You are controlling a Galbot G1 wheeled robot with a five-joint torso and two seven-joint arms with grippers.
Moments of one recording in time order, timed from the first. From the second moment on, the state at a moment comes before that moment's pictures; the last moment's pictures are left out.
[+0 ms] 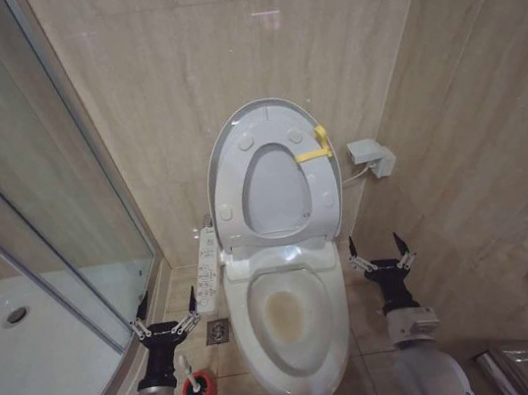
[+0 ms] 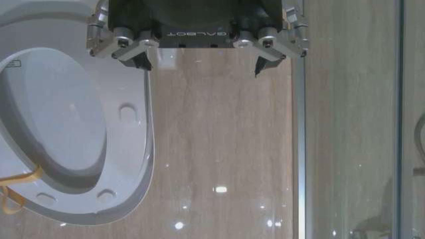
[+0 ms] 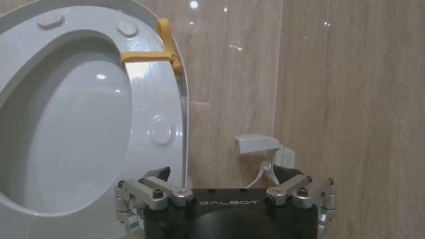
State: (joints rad) left arm 1.54 -1.36 -0.51 -2.02 -0.12 -0.29 -0.07; right arm -1.41 1.48 0.55 2.02 0.00 0.12 0.20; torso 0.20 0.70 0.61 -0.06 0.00
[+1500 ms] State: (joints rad) left arm 1.54 -1.36 -0.51 -2.02 -0.12 -0.29 -0.07; right arm -1.41 1.48 0.55 2.02 0.00 0.12 0.20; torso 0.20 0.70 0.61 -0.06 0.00
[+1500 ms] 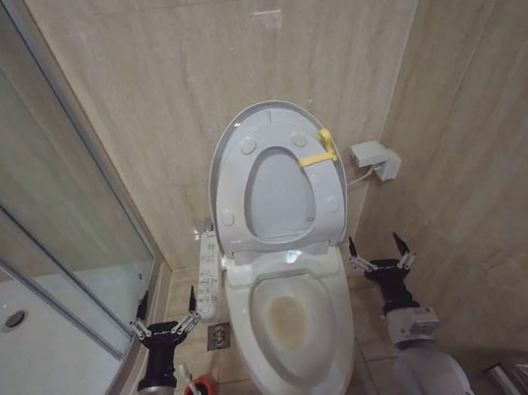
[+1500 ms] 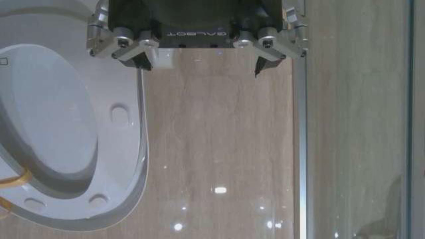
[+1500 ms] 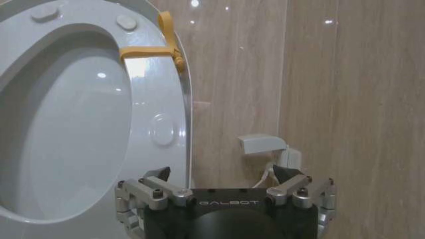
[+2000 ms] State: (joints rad) left arm 1.54 -1.36 -0.51 -2.02 -0.12 -0.29 -0.07; right arm -1.50 1.41 0.63 1.94 0.19 0.26 0.18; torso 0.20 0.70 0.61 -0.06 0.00
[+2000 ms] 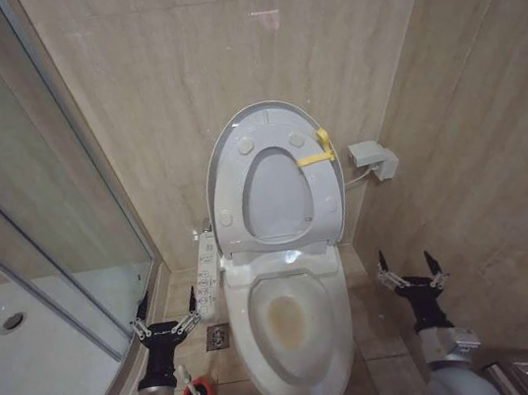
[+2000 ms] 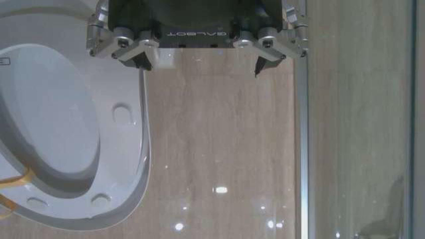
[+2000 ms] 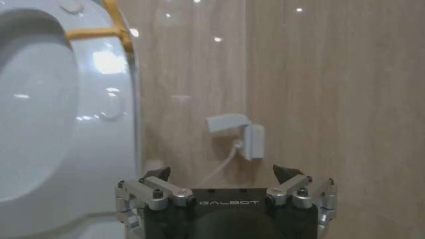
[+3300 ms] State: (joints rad) left arm 1.54 -1.36 -0.51 -2.02 -0.12 -0.29 -0.07; right arm -0.79 1.19 0.58 1.42 0.20 0.15 0.25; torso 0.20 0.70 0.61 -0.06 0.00
